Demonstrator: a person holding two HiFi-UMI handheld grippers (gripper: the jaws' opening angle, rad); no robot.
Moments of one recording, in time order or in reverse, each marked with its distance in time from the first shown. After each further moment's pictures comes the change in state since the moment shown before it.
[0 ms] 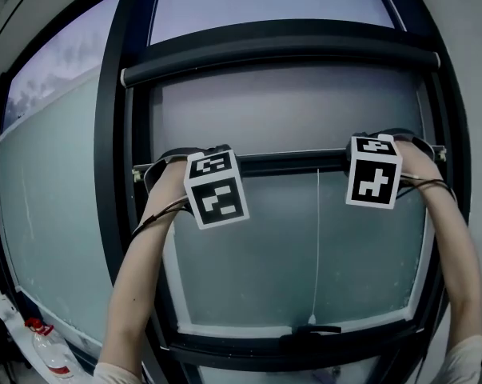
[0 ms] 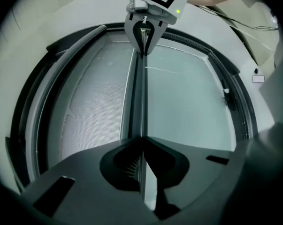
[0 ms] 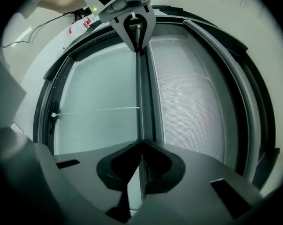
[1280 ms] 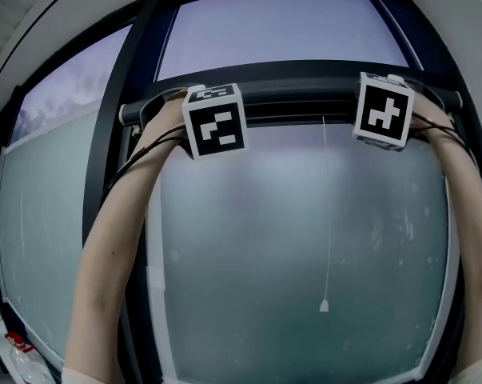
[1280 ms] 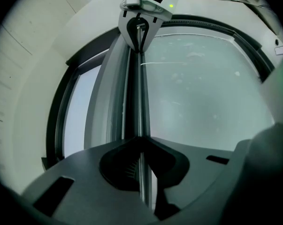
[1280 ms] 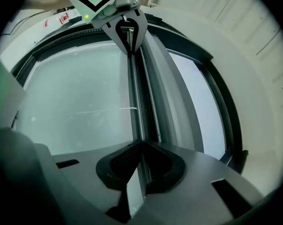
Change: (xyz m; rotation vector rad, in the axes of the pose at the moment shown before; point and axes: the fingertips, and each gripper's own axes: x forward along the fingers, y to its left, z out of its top) left arm -0.017 0.217 0.012 0.104 0.036 0.334; right arm -0.016 -0.212 0.001 0.081 -0.063 -0.340
